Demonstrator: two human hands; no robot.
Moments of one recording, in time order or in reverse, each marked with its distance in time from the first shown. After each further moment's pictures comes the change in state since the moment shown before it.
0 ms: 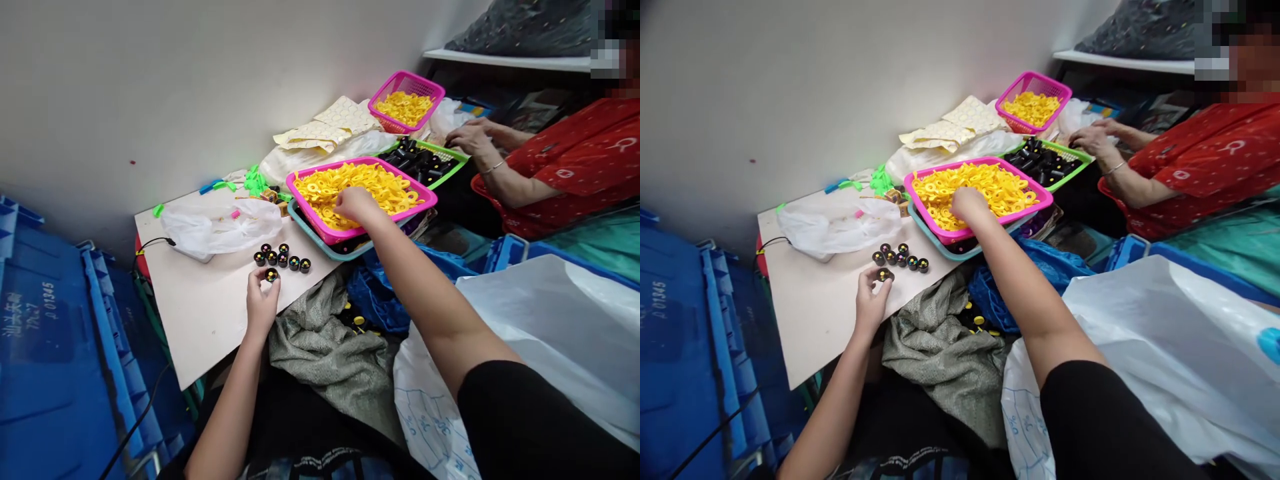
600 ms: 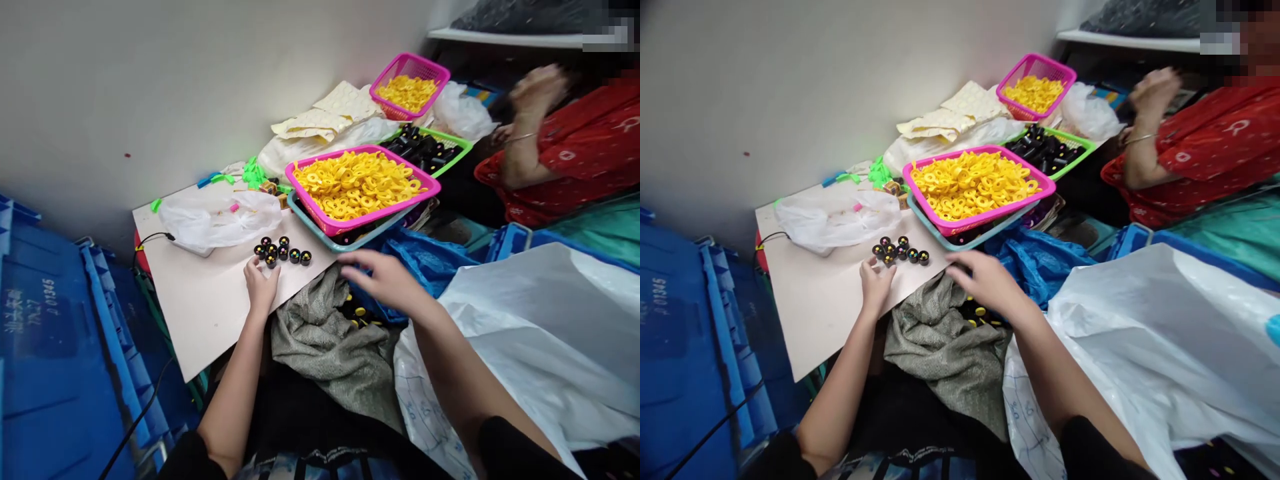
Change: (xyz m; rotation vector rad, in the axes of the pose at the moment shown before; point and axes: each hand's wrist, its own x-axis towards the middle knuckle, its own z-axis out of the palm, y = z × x) left_hand 0.027 -0.028 0.010 0.375 0.063 -0.129; right_hand -0.170 0.042 0.030 0.394 -0.056 -0.336
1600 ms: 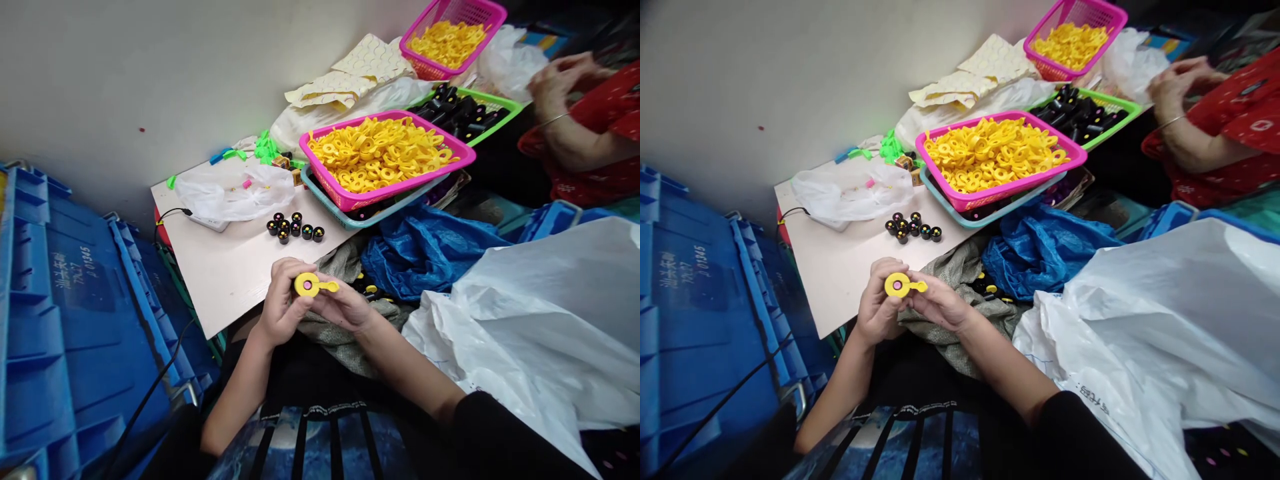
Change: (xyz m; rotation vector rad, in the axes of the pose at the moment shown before) left_hand -0.095 0.063 -0.084 -0.430 -0.370 0.673; right_hand -0.030 -0.075 0.103 1.602 -0.415 0.160
